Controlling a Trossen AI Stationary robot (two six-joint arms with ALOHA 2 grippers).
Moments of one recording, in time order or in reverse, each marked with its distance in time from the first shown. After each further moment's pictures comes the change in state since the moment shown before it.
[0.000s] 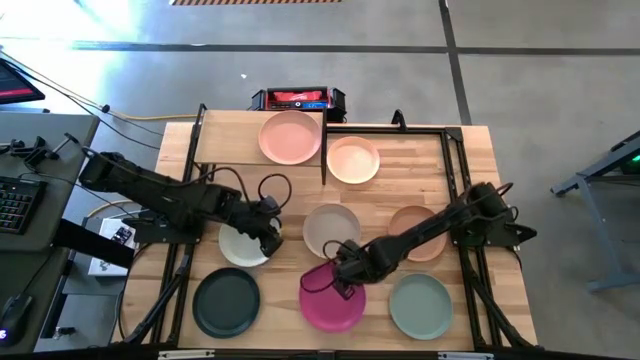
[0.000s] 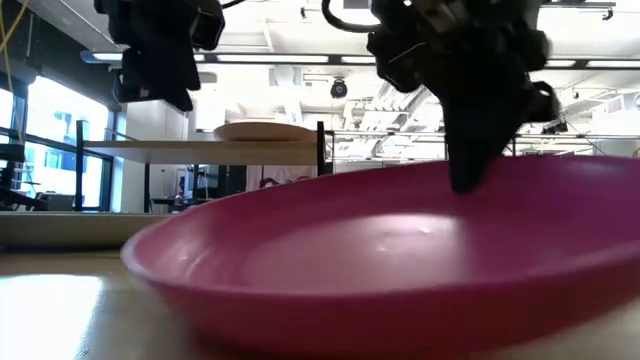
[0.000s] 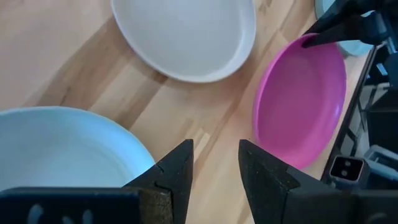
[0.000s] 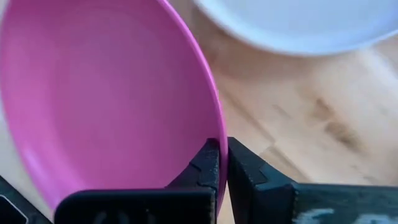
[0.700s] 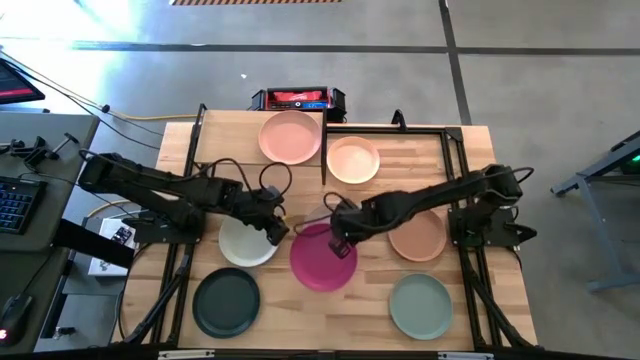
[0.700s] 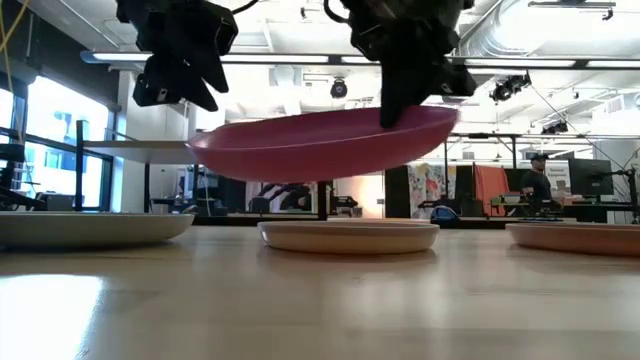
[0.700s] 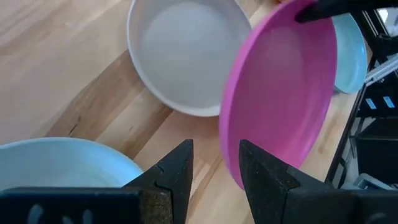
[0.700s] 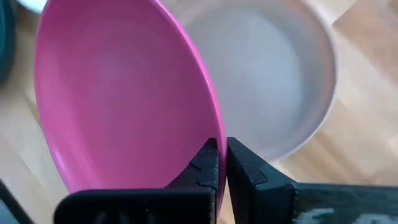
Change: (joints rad) left arm 0.085 0.000 0.000 0.054 -0.003 0.001; right arm -0.230 -0.165 0.000 -0.015 0.050 -0.253
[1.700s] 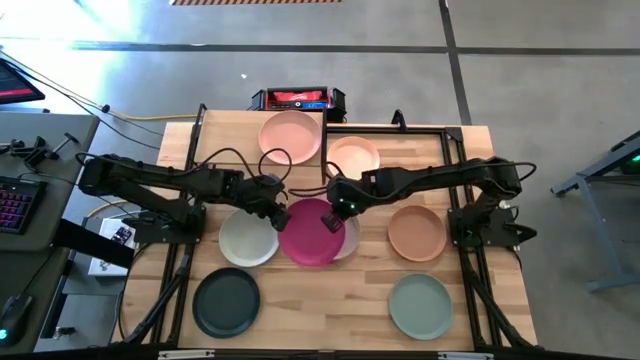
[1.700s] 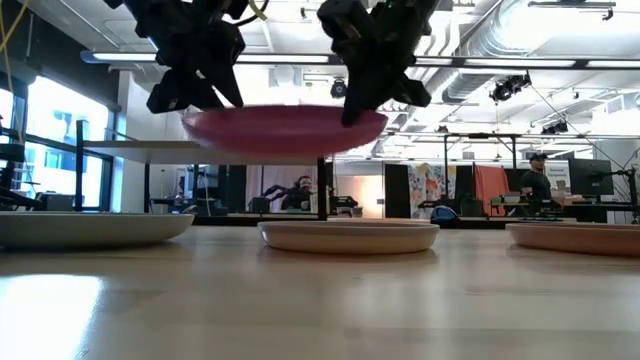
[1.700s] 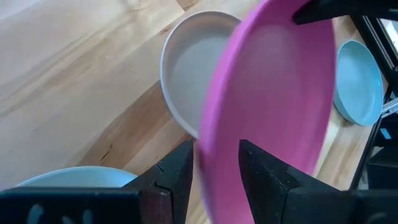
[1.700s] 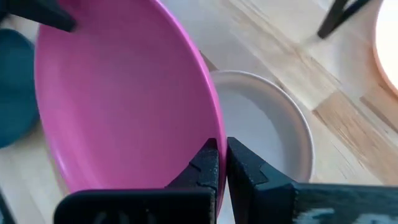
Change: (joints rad) left arm 0.108 0.004 0.000 0.006 -0.008 0.046; right arm -0.161 -0.025 0.000 0.135 -0.028 -0.196
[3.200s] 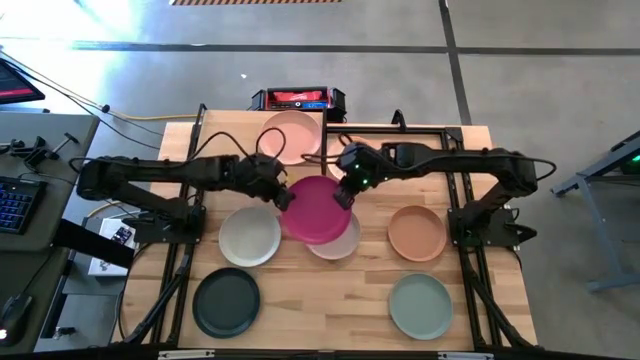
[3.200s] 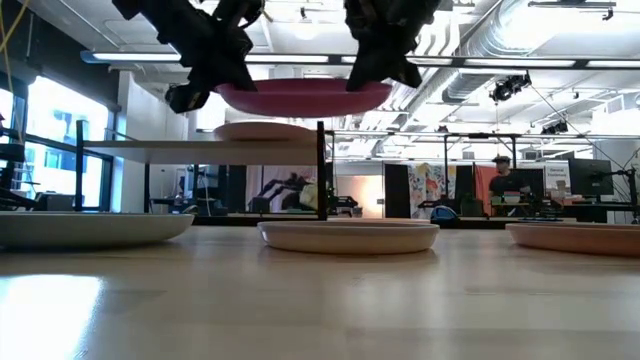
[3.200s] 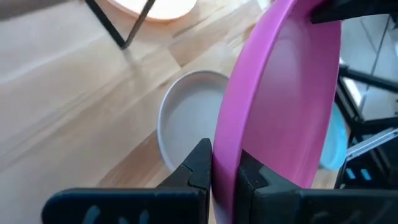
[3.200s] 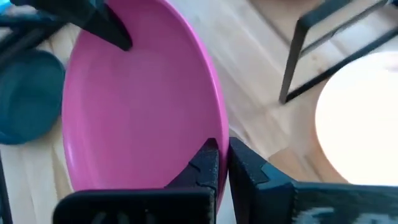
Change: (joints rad) left arm 0.168 -0.034 0.003 0.080 0.064 0.027; right arm -0.154 -0.137 0.000 -0.004 -0.078 -0.291
